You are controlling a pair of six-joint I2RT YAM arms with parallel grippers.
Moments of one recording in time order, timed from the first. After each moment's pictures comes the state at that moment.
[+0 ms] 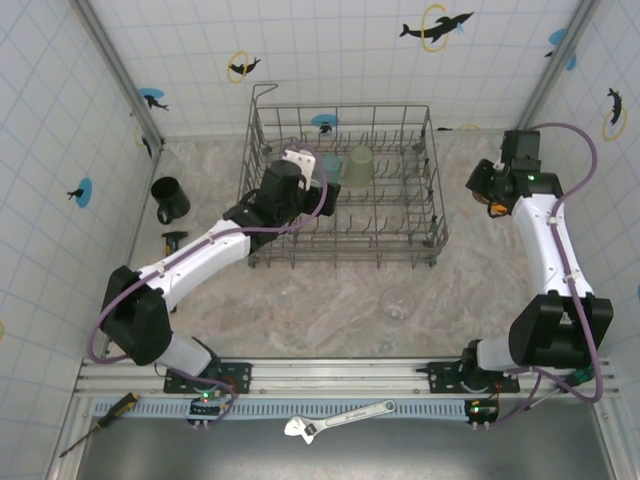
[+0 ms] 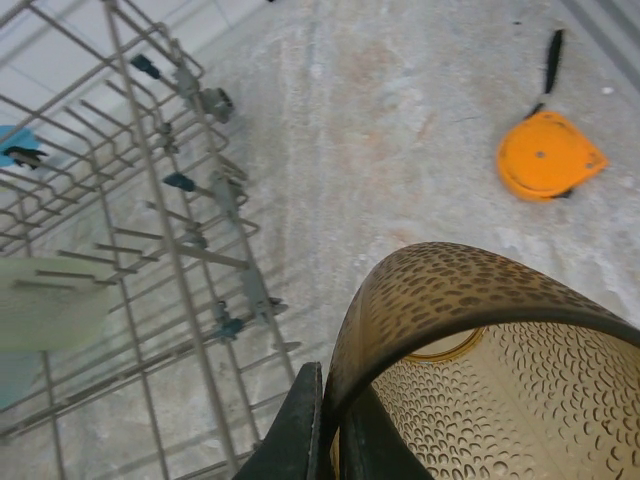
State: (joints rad) left arm -0.68 1.49 1.16 -0.14 -0.07 -0.23; right arm -0.04 1.40 1.31 -0.74 -0.07 0.44
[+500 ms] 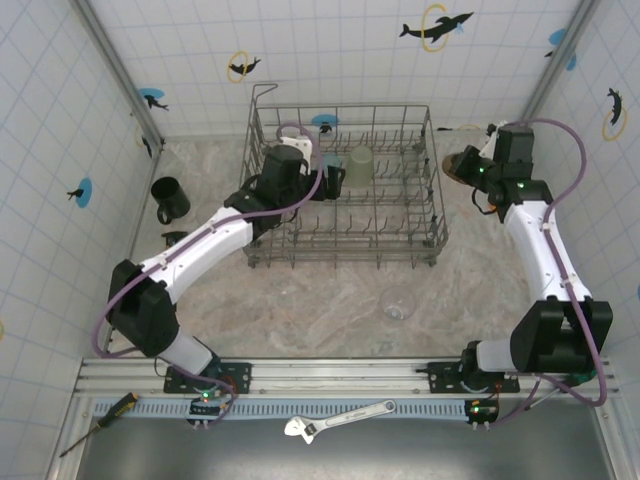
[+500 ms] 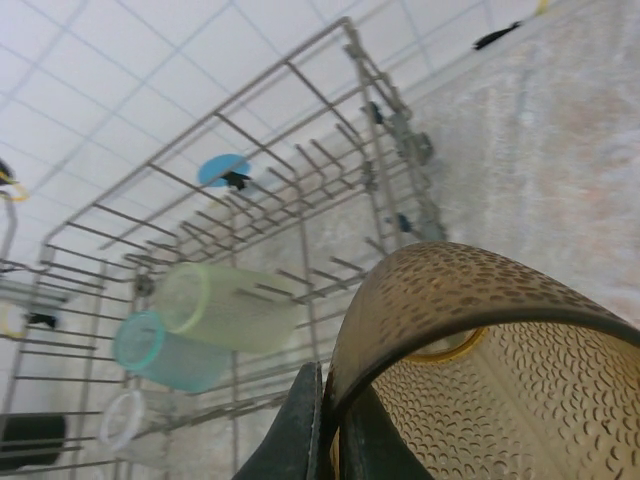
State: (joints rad) left arm -0.66 1.56 1.30 -0.21 0.00 -0.41; right arm 0.02 1.36 1.23 -0.42 -0.30 0.55
